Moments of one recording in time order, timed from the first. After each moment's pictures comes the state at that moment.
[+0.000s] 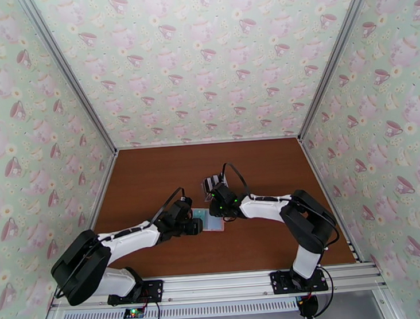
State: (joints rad) left arm -0.72 1.42 0.59 -0.15 0.06 -0.63; right arm 0.80 1.77 0.97 -0.21 0.04 0.74
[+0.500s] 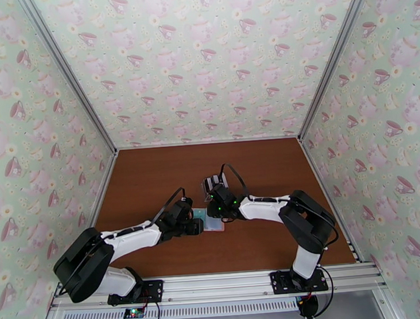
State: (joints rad) left arm -0.73 1.44 0.59 -0.12 0.06 -0.63; right arm 0.82 1.78 0.97 -0.17 0.01 0.75
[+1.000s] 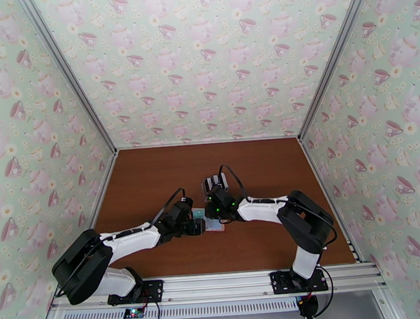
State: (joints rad) left arm -0.73 1.42 0.56 -0.07 0.07 -0.64; right arm 0.84 1.79 0.97 -0.15 0.01 0.78
